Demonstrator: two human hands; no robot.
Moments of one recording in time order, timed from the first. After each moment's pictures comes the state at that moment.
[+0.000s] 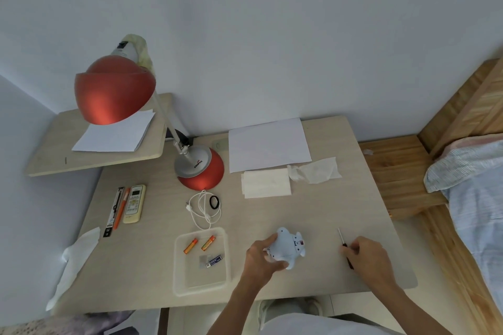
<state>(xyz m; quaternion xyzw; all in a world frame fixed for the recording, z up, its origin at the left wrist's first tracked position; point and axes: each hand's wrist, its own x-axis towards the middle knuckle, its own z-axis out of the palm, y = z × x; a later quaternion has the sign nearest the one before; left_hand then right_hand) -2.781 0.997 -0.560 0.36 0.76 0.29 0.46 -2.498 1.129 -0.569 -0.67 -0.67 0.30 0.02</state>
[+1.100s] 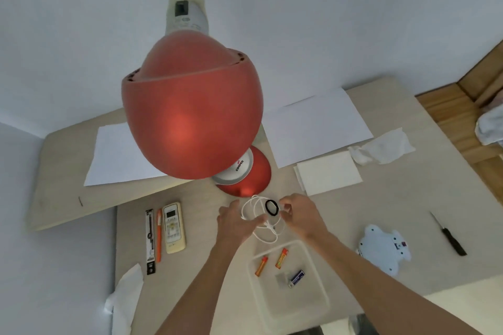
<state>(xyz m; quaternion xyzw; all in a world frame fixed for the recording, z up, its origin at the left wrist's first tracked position) -3.067 1.049 -0.541 0.34 0.85 0.05 0.39 -2.872 1.115 -0.565 -0.55 -0.73 0.40 0.04</state>
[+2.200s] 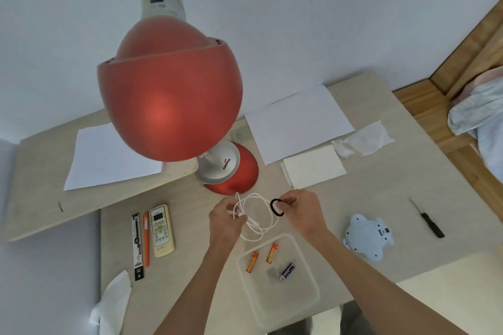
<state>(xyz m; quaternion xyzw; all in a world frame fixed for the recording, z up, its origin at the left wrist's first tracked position) -3.056 1.041 -0.536 0.36 0.82 0.25 0.36 -2.846 1.106 -0.549 -0.62 -0.61 0.46 0.18</state>
